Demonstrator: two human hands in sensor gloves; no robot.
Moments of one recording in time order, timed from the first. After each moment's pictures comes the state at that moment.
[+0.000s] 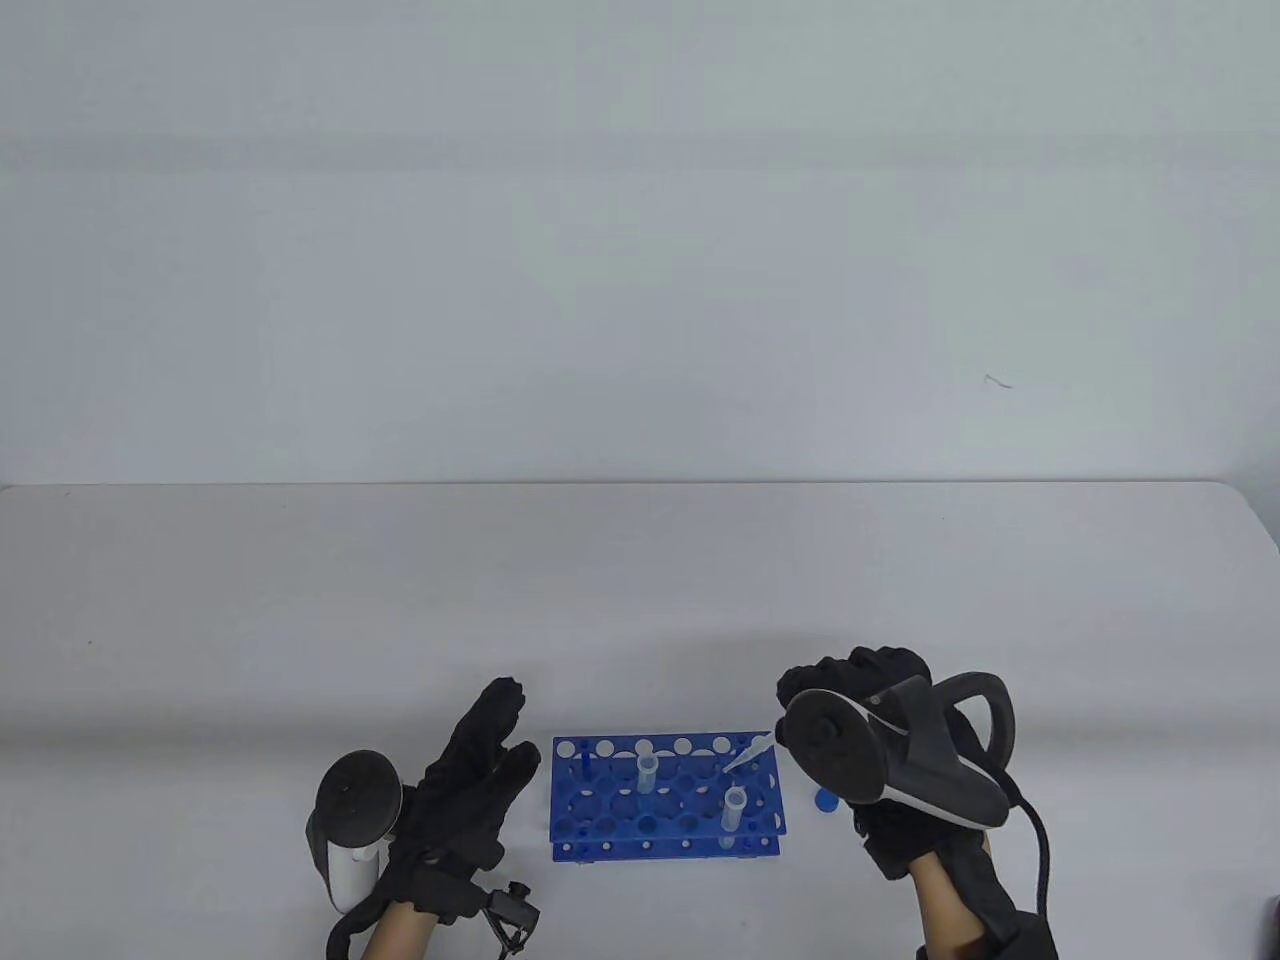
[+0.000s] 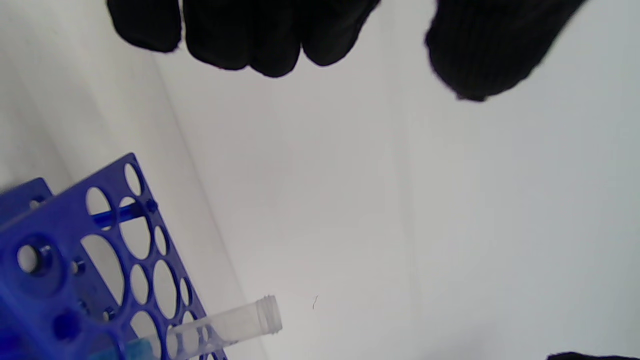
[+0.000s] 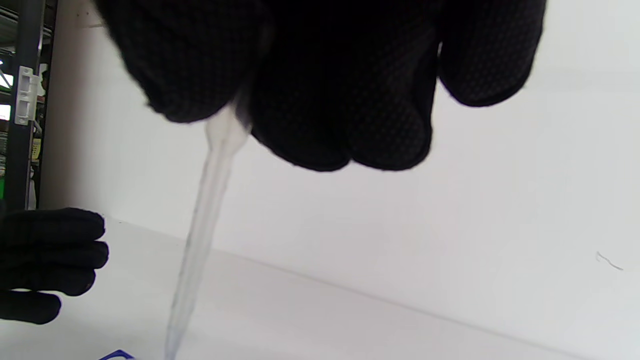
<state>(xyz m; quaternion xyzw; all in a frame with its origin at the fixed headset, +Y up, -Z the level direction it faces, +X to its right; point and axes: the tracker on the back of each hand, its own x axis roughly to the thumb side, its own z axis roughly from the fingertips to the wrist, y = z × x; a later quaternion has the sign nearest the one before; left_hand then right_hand) -0.215 -0.731 -0.335 0.04 -0.10 0.61 0.79 0.129 -0.532 -0.301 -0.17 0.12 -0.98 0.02</state>
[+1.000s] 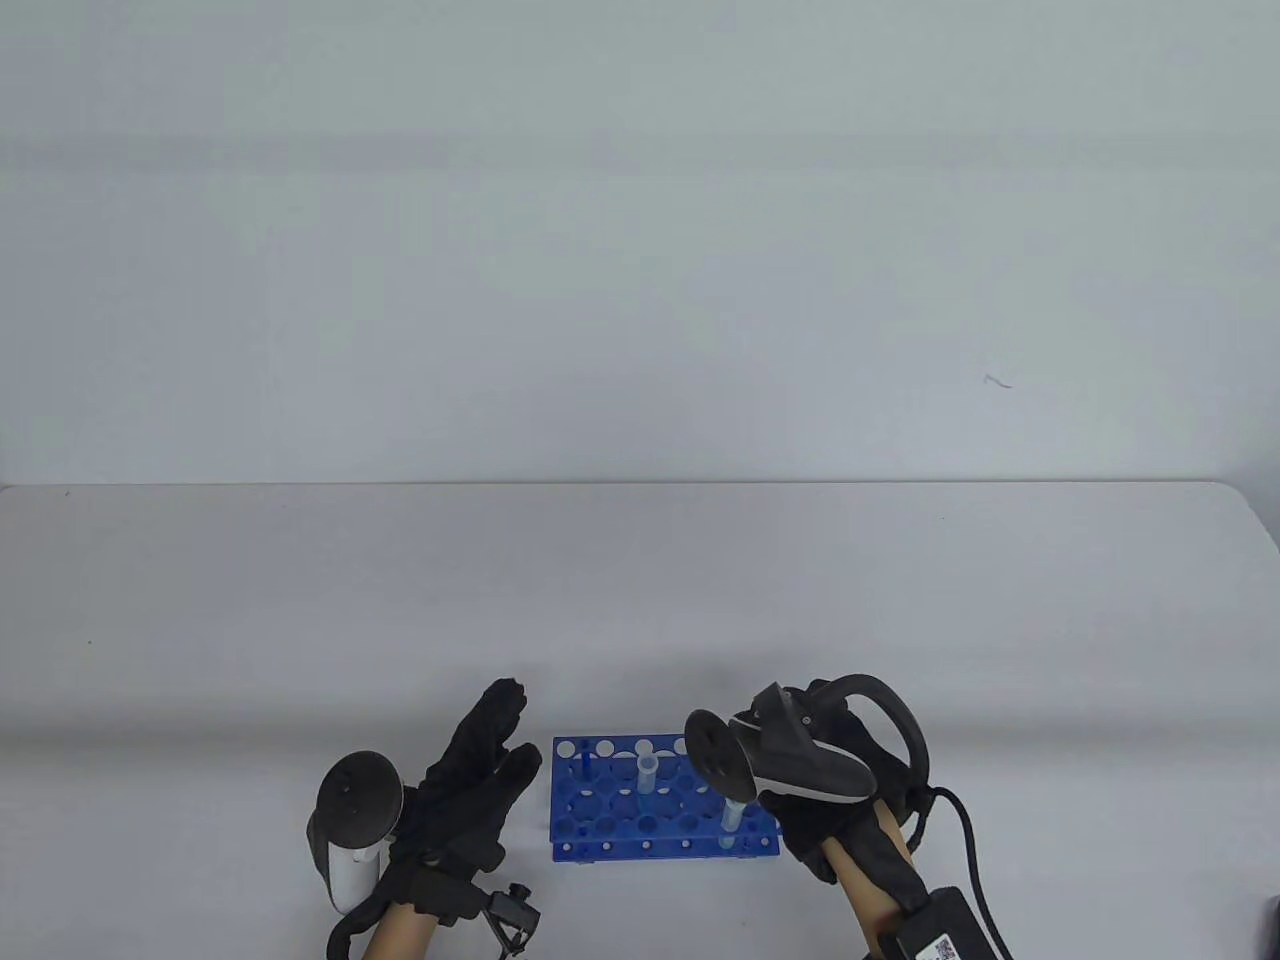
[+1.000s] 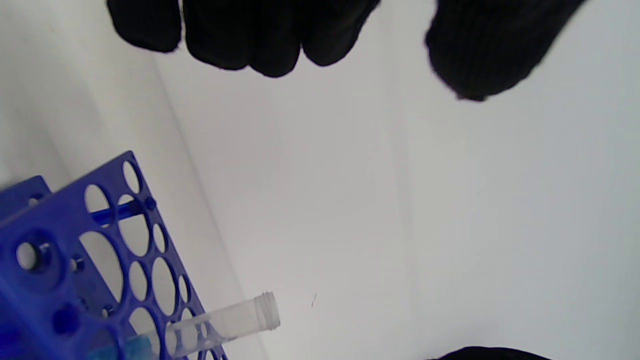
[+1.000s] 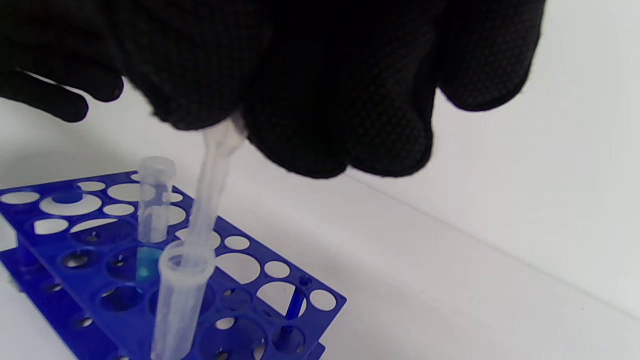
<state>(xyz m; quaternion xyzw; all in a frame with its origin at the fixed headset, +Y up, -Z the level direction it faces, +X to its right) -0.213 -0.732 -0.334 0.03 -0.10 0.60 0.79 0.073 -0.613 -0.338 -0.22 0.00 -0.97 0.15</state>
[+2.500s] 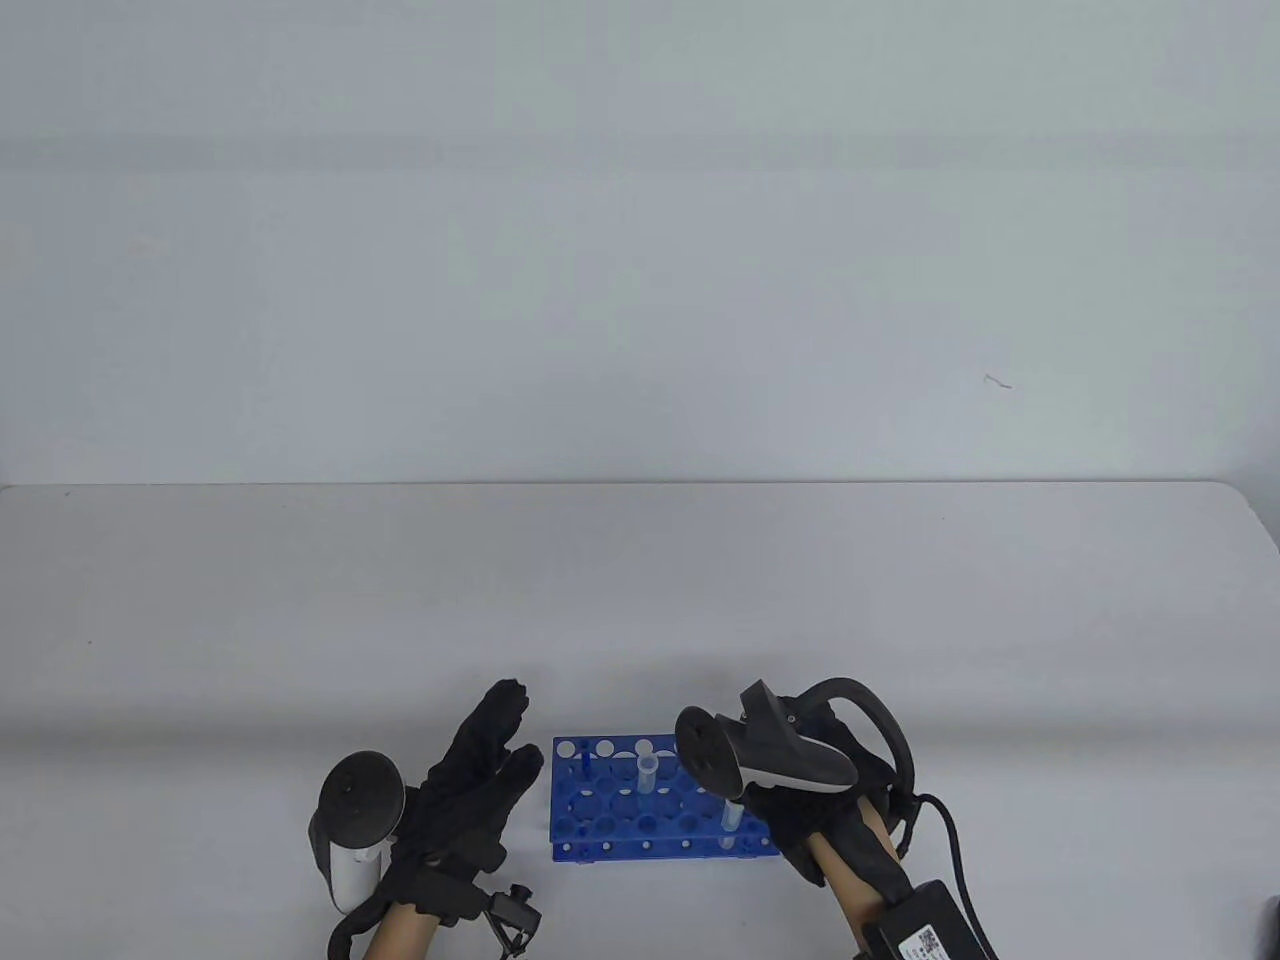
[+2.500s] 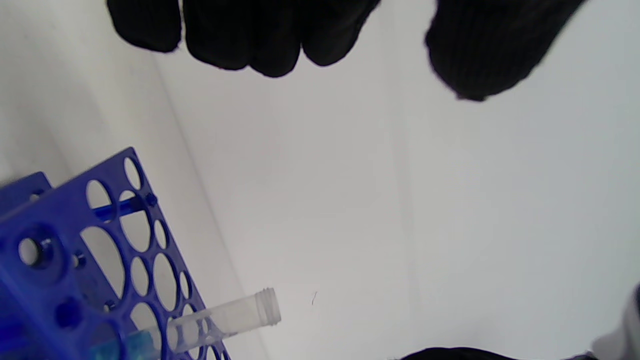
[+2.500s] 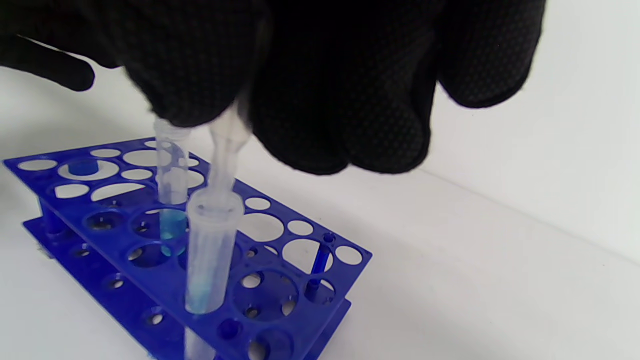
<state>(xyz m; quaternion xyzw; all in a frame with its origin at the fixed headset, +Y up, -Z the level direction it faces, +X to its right) -0.212 -0.732 -0.334 0.03 -0.10 0.60 0.79 0.071 -0.627 -0.345 -0.21 -0.05 -0.97 0.13</state>
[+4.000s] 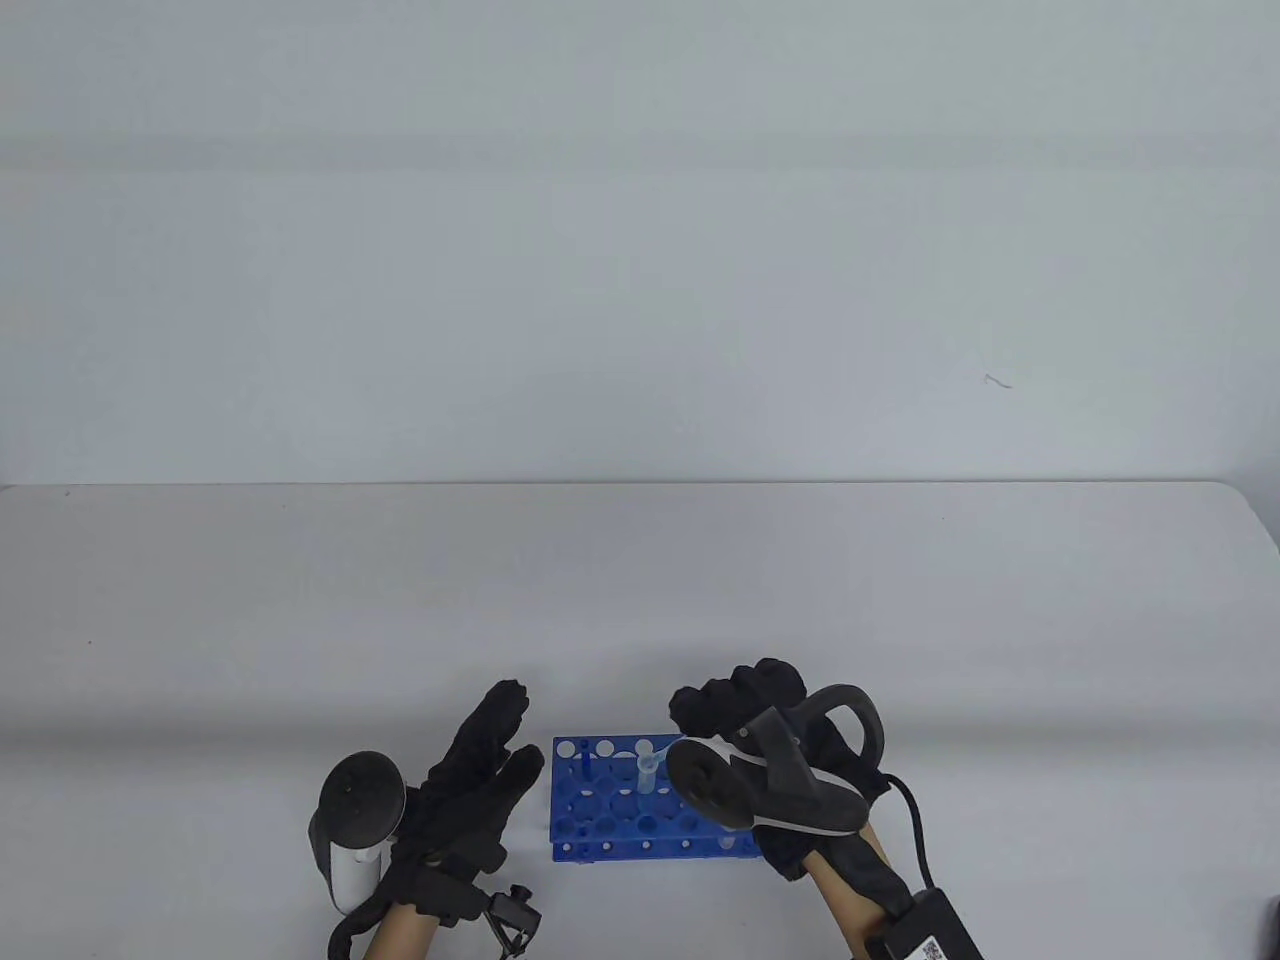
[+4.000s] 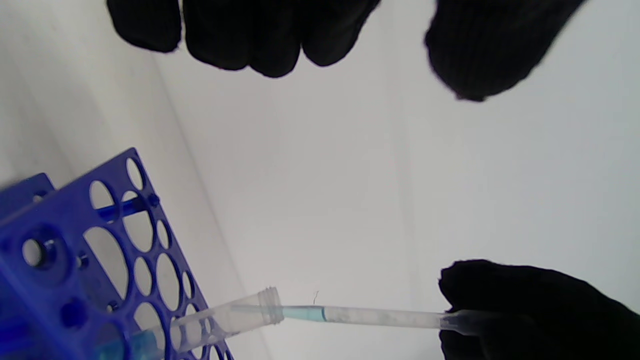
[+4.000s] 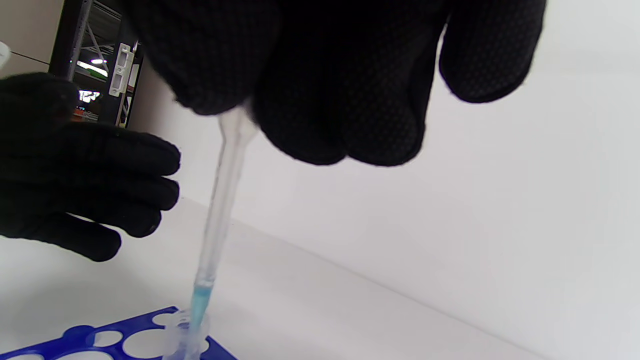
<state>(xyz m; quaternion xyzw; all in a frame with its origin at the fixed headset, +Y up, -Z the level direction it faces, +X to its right) -0.212 -0.732 -0.334 0.03 -0.10 0.60 0.79 0.055 -0.597 -0.321 -0.26 0.16 -0.95 0.06</state>
